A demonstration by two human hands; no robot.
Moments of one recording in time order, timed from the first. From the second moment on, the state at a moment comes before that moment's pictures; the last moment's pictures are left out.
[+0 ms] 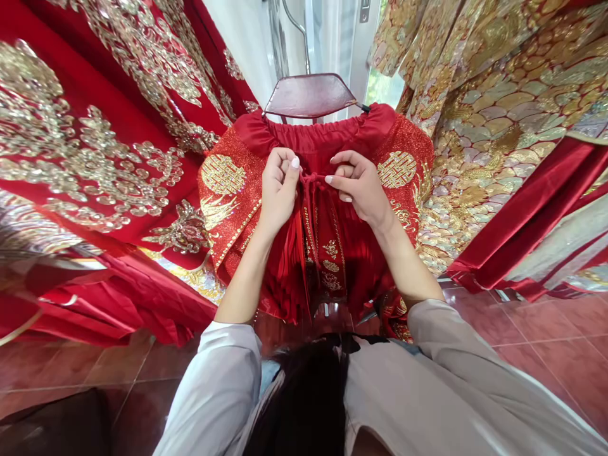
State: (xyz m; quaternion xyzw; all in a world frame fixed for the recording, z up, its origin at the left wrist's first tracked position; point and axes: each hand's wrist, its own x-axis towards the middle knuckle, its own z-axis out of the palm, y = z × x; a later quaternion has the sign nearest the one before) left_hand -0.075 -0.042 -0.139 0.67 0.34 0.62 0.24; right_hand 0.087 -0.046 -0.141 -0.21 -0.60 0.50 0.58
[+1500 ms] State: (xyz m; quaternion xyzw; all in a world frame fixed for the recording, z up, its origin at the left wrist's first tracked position) left_hand -0.159 -0.021 -0.070 0.72 0.45 0.54 0.02; right_hand 0.201 -0.002 -0.126 -0.41 -0.68 -0.06 0.61
